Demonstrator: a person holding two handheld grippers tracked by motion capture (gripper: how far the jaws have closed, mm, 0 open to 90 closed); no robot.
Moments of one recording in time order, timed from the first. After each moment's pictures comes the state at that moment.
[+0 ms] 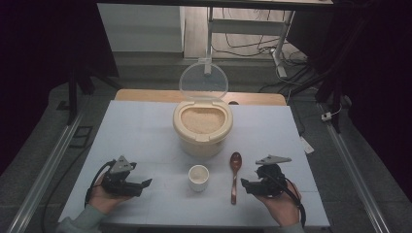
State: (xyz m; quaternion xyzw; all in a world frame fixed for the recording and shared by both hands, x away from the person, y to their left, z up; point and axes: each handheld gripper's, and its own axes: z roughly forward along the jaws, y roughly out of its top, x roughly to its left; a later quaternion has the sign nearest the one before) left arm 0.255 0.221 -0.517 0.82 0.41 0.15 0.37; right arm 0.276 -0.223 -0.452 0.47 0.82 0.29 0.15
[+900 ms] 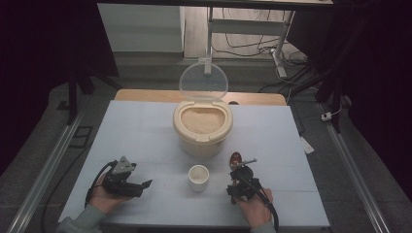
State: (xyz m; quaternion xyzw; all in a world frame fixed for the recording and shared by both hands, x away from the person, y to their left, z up) left arm 0.257 0.220 -0.521 0.83 0.40 0.15 0.35; right arm 0.285 -0.164 -0.498 0.52 0.82 0.18 0.13
